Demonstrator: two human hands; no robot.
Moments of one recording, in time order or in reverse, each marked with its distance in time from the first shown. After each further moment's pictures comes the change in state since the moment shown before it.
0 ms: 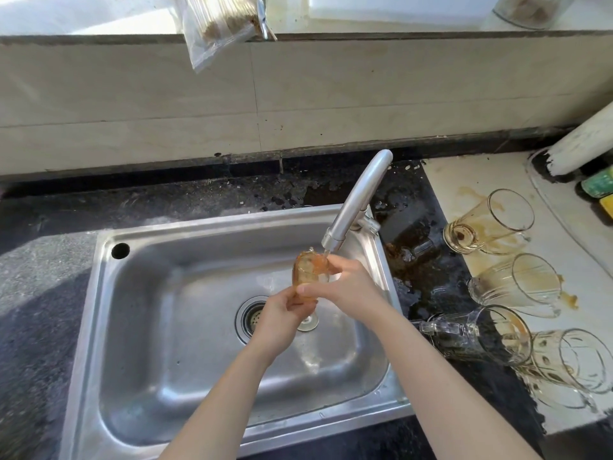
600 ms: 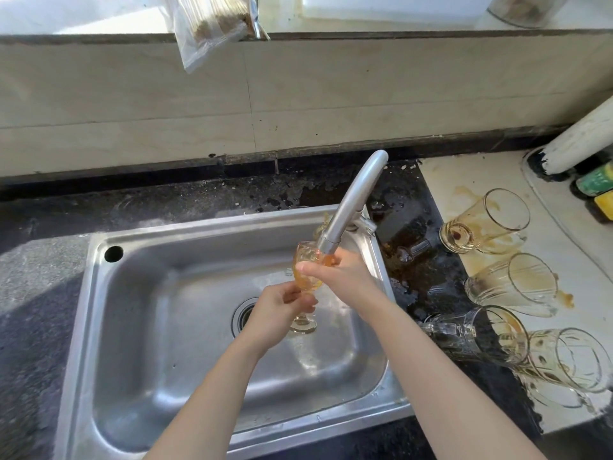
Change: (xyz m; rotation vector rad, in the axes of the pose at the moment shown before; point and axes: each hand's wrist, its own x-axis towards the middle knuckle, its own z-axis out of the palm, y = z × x) left_hand -0.001 0.025 -0.005 0.024 -0.082 0.014; right_hand 0.012 -0.010 -0.007 0.147 0.038 0.021
